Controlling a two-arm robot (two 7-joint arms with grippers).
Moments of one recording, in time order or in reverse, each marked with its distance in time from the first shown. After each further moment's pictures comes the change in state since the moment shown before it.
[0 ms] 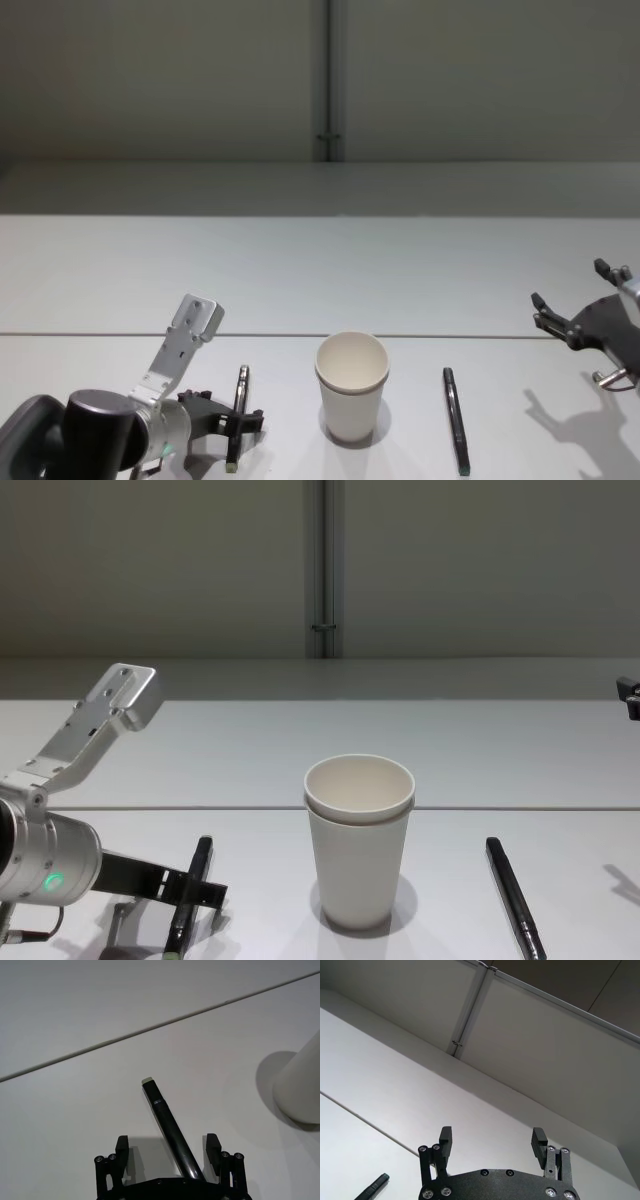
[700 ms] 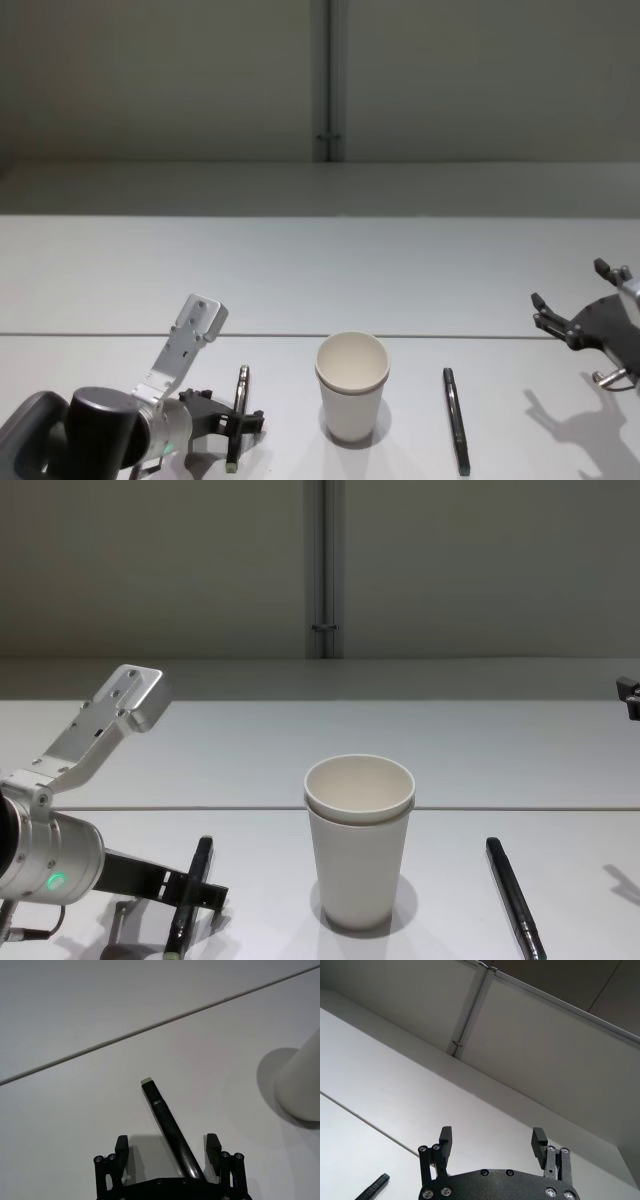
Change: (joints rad) left arm -0.012 -0.006 0.003 0.015 0.035 0.009 -0.012; right arm 0.000 0.000 0.000 0.000 0.000 0.000 0.000
